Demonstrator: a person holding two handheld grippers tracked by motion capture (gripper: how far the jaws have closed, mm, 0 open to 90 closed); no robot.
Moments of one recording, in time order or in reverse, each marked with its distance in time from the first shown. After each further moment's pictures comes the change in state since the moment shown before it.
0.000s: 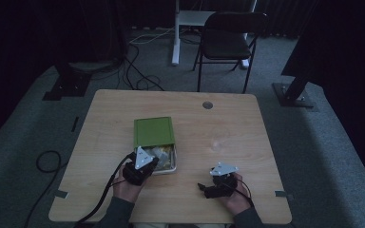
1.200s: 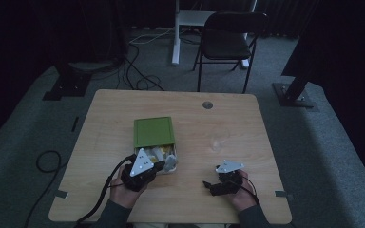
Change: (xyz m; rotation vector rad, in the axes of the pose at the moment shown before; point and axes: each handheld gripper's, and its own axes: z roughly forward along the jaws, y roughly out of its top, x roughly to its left) left arm -0.021 0.027 -0.041 -0.075 -0.138 0.101; right arm -0.021 -0.005 -0.006 0.002 0.010 -0.011
